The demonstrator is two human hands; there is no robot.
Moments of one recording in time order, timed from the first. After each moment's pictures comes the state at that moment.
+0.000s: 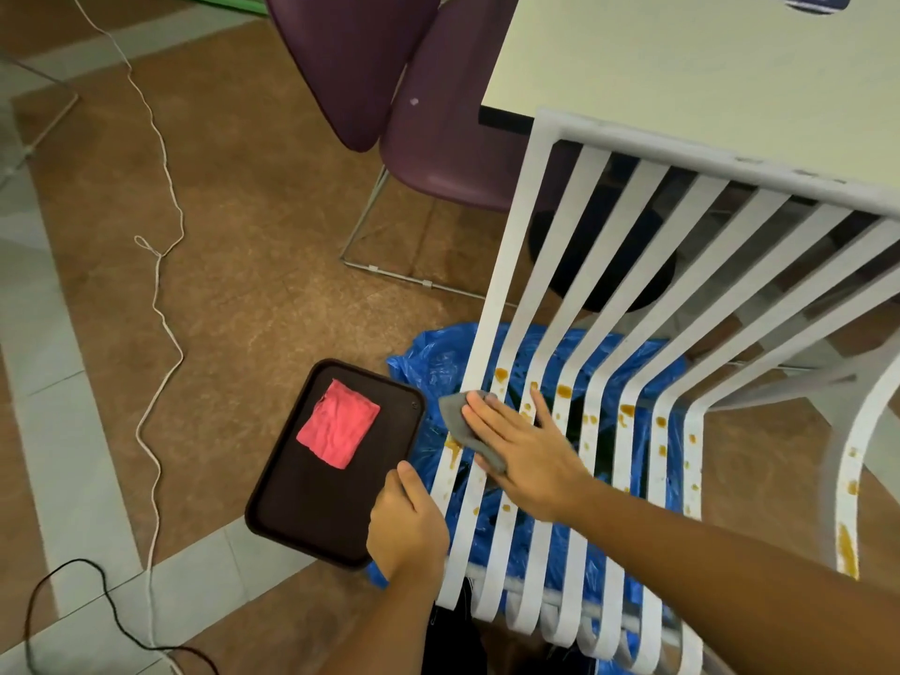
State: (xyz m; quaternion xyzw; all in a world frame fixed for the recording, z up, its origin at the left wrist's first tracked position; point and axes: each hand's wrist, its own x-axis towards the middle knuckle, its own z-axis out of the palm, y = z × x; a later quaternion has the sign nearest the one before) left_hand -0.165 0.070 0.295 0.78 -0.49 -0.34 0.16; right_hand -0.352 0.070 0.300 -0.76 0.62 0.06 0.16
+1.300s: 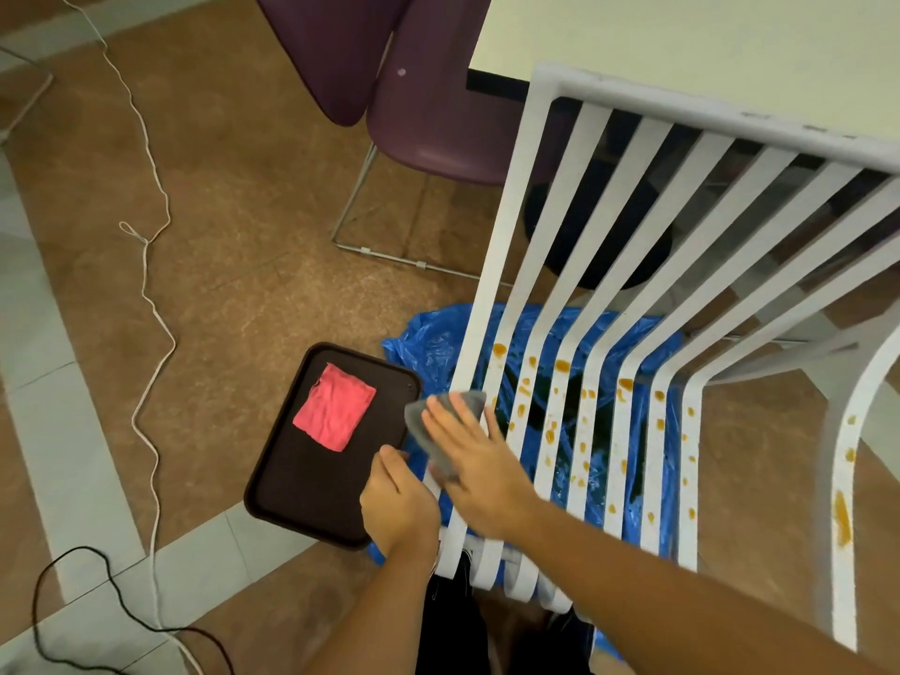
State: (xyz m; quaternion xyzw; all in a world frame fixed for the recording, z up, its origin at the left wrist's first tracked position) left_hand -0.164 0.068 0.287 0.79 -0.42 -0.36 0.26; right_hand -0.284 0.083 0.298 -0.70 0.65 -0.04 0.31
